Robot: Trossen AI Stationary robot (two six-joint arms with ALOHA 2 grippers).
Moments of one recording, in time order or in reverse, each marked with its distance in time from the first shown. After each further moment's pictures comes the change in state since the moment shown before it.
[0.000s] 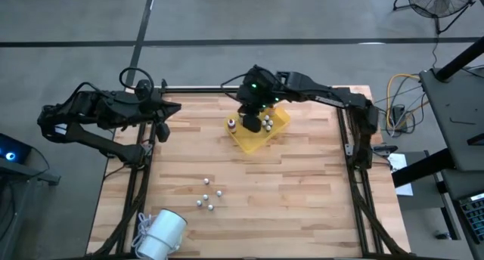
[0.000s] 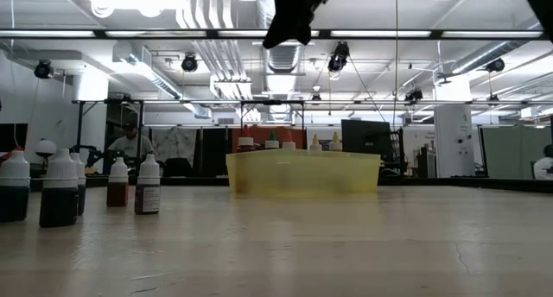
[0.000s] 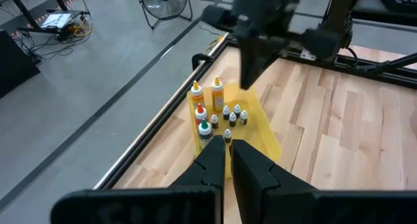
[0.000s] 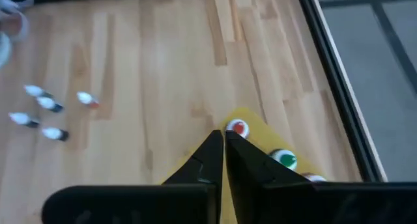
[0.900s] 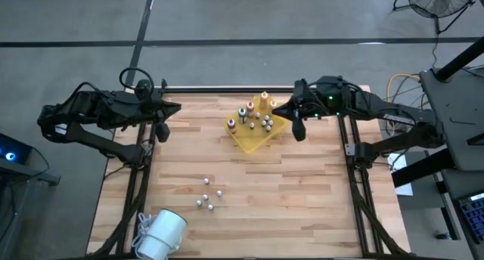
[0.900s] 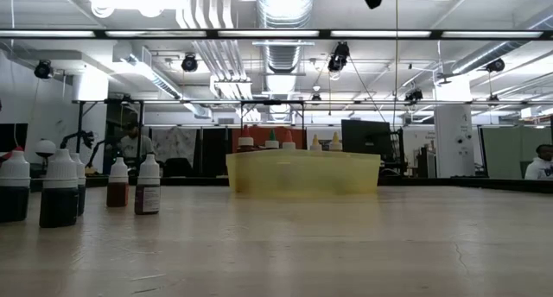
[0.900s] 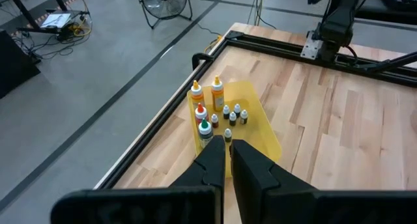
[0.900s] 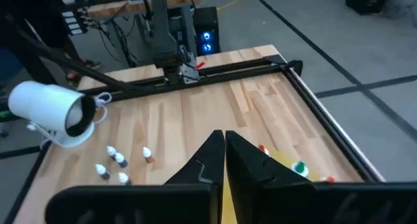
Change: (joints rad) left arm 0.000 0.000 0.000 -0.002 0.000 0.002; right arm 0.060 -0.723 -0.740 0.500 0.000 0.182
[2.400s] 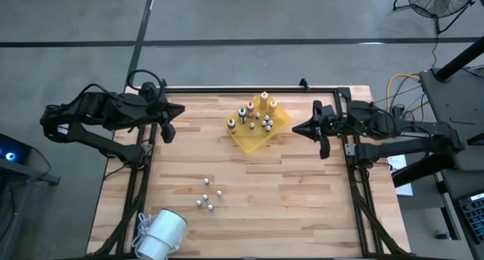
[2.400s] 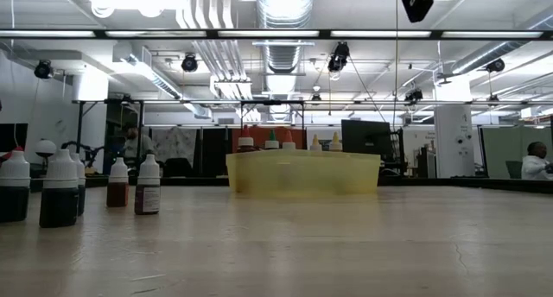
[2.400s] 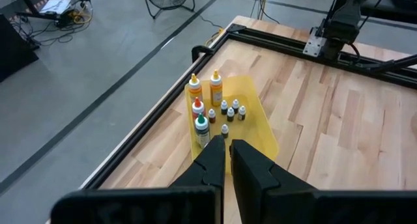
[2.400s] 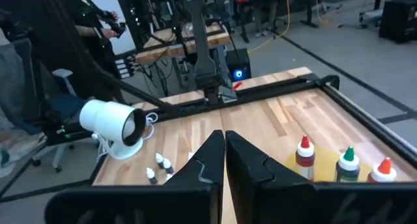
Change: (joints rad) left arm 0.000 0.038 -0.001 0.001 -0.001 -0.057; right arm 0.109 -0.408 -0.495 0.312 0.005 0.135
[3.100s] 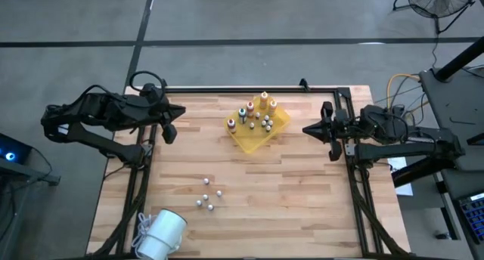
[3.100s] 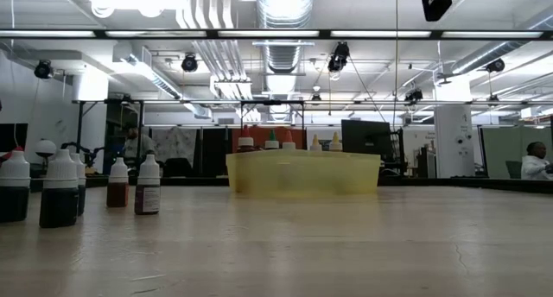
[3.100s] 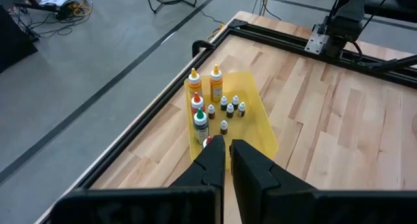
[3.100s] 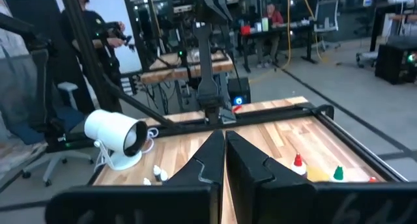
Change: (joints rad) left arm 0.000 0.001 -0.018 0.000 0.000 -0.031; right arm 0.002 -0.188 -0.136 0.071 0.002 -0.064
